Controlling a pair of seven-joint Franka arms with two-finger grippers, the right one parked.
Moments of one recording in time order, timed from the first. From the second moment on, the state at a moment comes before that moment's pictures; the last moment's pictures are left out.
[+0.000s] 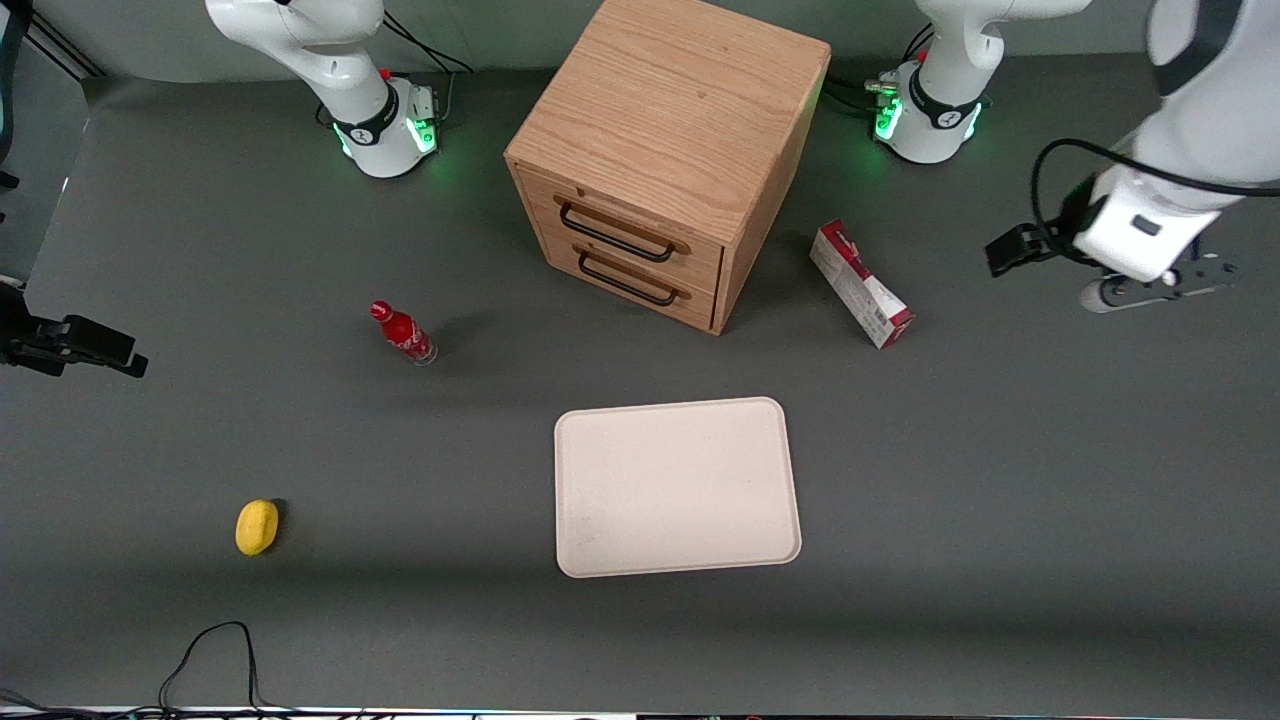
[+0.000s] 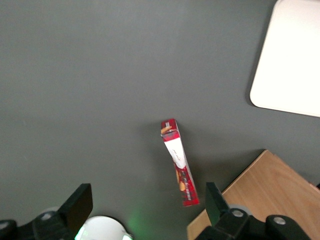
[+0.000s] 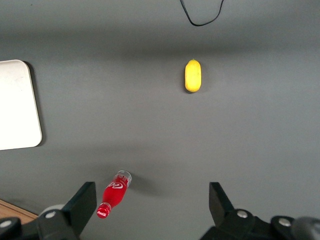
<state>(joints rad) -0.05 -0.11 -0.14 -1.86 -0.04 1.62 -0.48</state>
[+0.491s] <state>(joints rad) -0.06 -0.23 -0.22 -2.22 -0.15 1.83 -0.88</state>
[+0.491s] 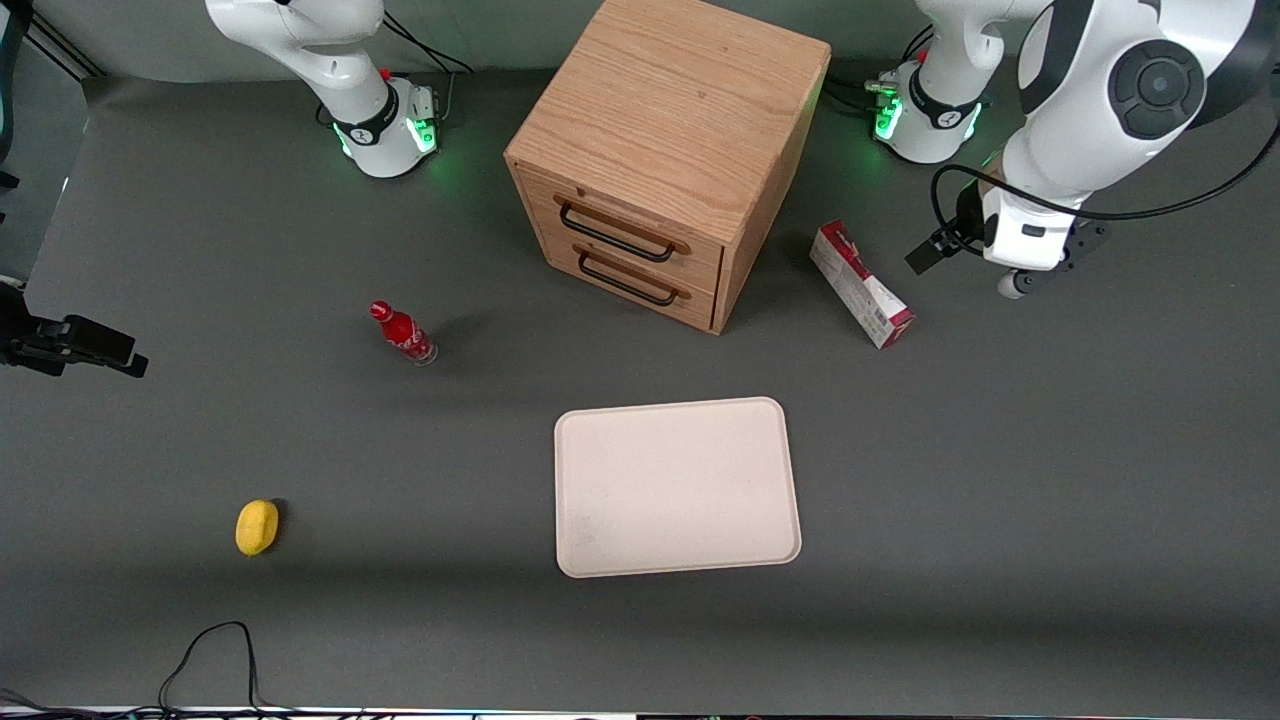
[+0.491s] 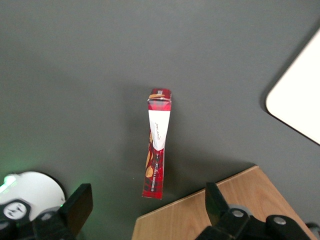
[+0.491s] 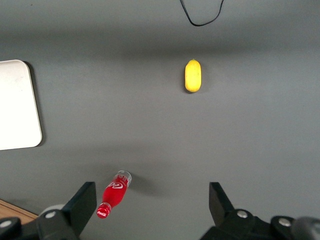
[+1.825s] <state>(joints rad) -0.06 -0.11 -0.42 -2.70 -0.20 2.59 -1.17</state>
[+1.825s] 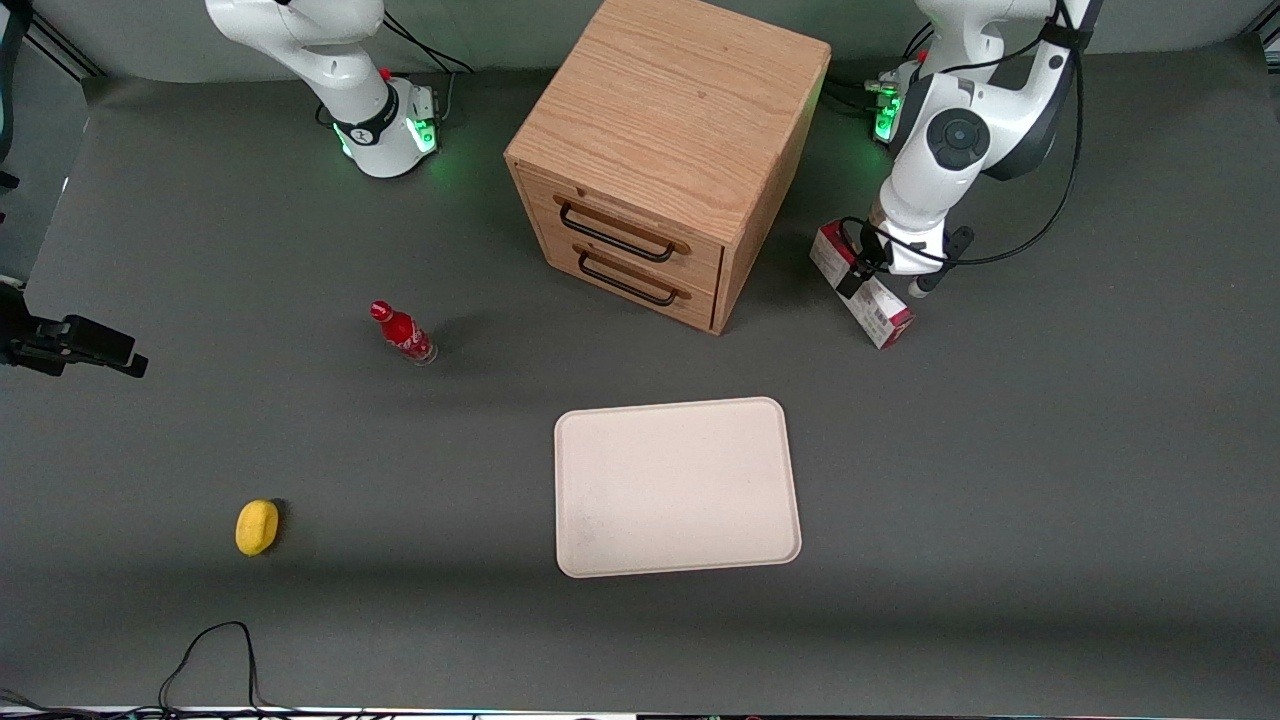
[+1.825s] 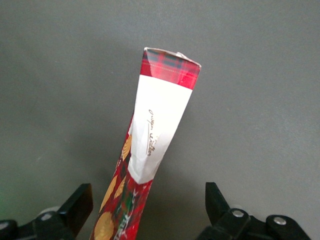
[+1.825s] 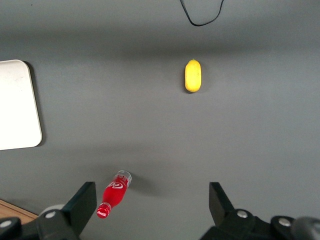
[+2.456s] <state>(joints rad) -0.06 -0.02 -0.43 -2.70 -0.16 2.66 -1.17</state>
